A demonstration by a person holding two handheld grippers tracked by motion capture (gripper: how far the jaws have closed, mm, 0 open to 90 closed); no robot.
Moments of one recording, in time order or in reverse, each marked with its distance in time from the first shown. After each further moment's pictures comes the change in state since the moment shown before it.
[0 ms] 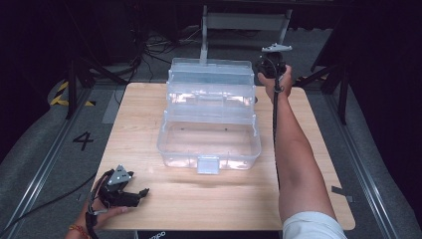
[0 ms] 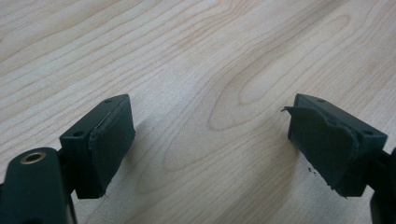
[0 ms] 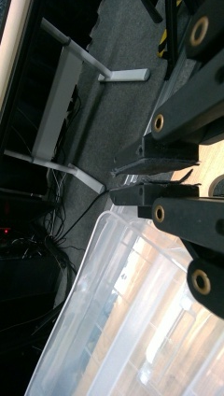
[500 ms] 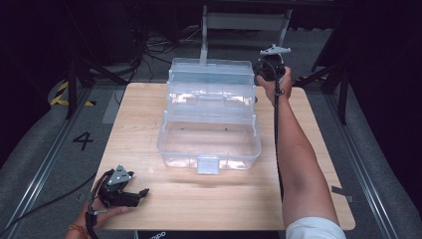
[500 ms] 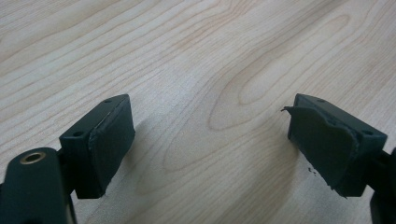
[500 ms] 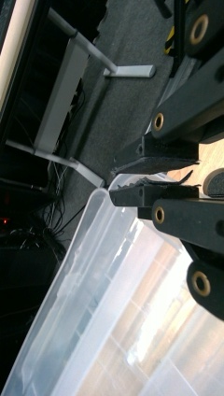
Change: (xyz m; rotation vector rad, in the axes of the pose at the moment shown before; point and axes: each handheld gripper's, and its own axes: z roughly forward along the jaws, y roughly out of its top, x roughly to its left) left arm 0.000 0.000 0.000 -0.004 -0.002 -0.002; right arm 0.009 -0.003 -0.009 -0.001 0.034 -0.043
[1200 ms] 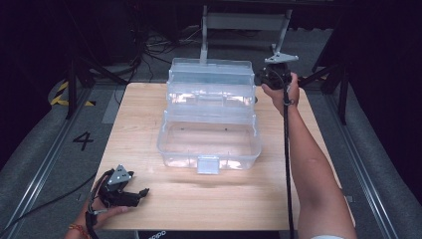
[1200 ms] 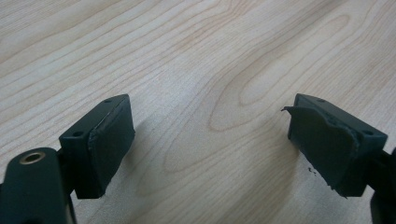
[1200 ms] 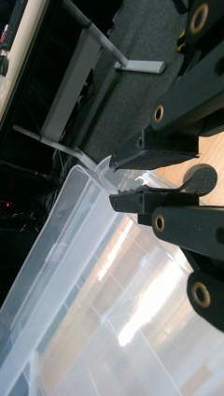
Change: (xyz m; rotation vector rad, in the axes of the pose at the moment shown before) left arm 0.001 0.001 0.000 0.010 -0.003 0.005; right arm 0.007 -0.013 -0.039 -0.020 0.047 -0.072
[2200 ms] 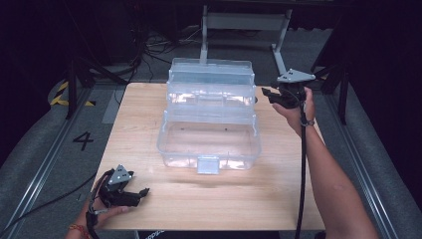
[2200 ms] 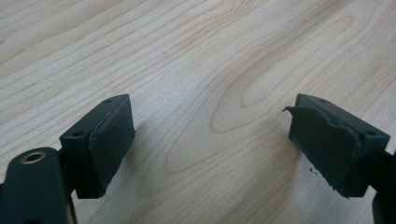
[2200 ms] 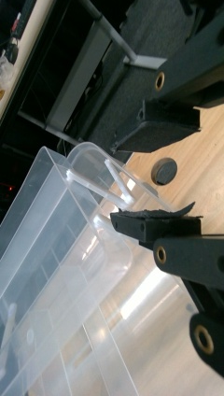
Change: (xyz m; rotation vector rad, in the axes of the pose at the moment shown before) left arm -0.001 0.000 0.001 -0.006 0.013 -0.004; right arm 0.010 -0.034 -0.062 -0.021 0.062 -0.058
